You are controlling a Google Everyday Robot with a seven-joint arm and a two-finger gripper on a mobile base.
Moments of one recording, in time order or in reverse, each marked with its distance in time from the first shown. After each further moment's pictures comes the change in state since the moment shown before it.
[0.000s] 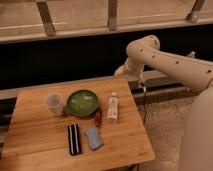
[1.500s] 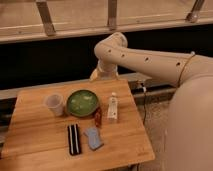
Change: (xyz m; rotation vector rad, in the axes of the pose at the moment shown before) arm 0.045 0.131 -0.008 -0.027 0.034 -0.327
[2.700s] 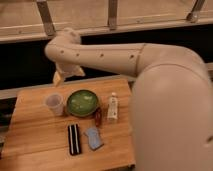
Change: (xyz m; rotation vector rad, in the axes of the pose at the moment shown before) arm -0.006 0.207 -0.017 -0.036 -0.037 -0.418
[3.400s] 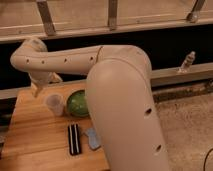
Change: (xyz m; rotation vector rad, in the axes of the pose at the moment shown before) arm -0.014 0.069 0.046 -0.002 0.083 -0.117
